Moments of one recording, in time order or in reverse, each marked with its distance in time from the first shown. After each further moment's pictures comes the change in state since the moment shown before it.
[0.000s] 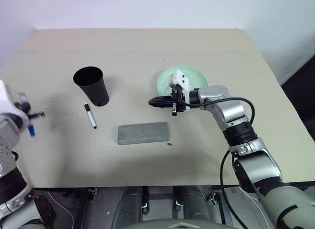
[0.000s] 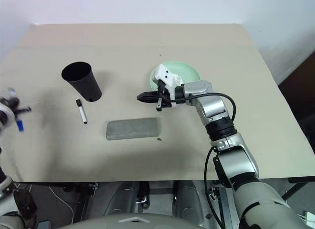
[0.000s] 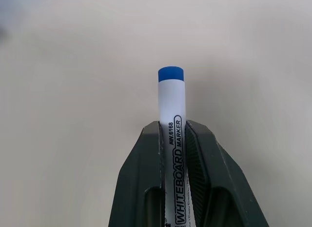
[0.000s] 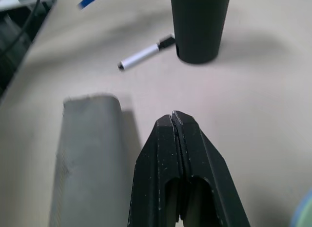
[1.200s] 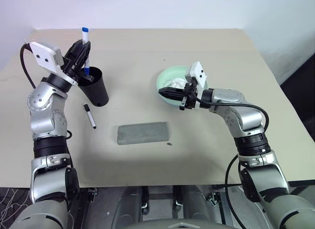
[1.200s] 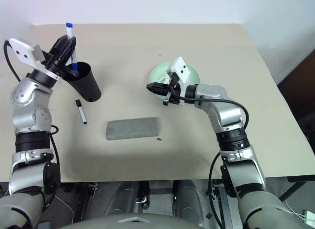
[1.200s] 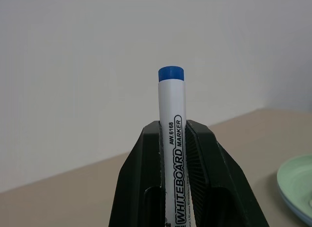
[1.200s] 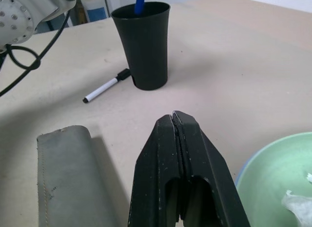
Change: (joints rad) left arm -0.245 -0.183 -0.346 0.658 -0.037 -1.206 -0.587; right arm 0.132 -0.060 -0.094 -0.228 0.076 0.079 -0.224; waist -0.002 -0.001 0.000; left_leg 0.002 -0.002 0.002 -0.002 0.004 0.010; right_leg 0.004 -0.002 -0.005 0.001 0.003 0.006
